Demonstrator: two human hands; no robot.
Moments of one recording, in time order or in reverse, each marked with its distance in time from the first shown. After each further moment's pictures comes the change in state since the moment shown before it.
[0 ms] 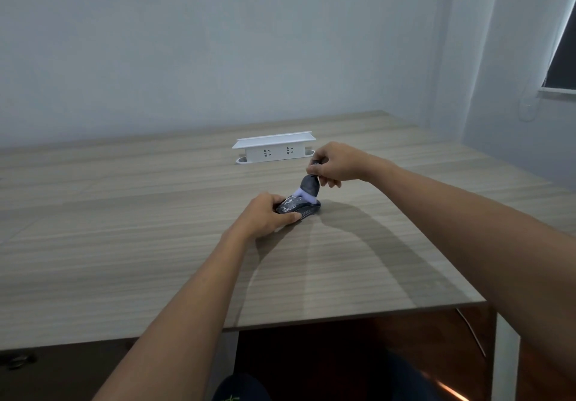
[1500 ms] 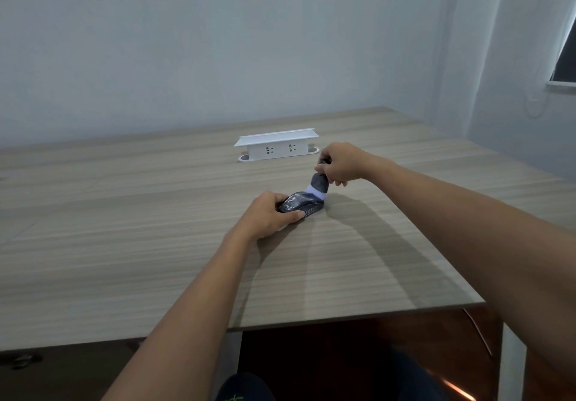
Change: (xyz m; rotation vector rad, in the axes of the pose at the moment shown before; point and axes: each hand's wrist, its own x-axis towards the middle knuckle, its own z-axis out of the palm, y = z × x) left_hand -0.006 0.004 0.000 -0.005 0.008 0.022; right_hand 0.009 0.010 0.007 -0.133 0.039 0.074
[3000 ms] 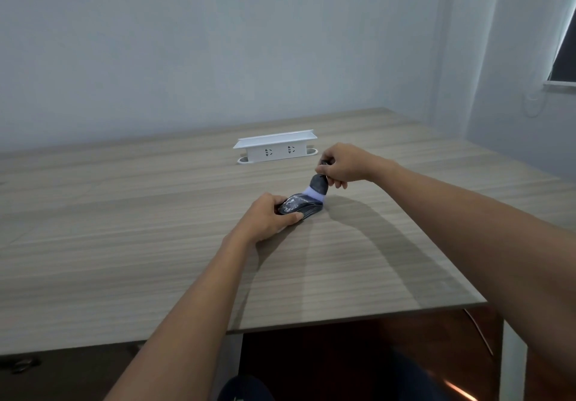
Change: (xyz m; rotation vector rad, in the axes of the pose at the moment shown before) left_hand 0.002 -0.003 0.002 0.001 0.003 0.033; right_hand -0.009 0.002 -0.006 0.095 -0.027 -0.003
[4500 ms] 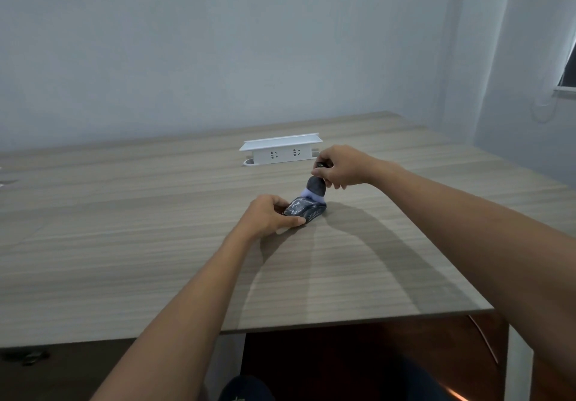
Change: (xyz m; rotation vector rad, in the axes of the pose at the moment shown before) left_hand 0.002 -0.001 -0.005 -0.118 0.039 -0.164; right_hand 0.004 -0.009 0.000 -0.125 0.015 -0.137
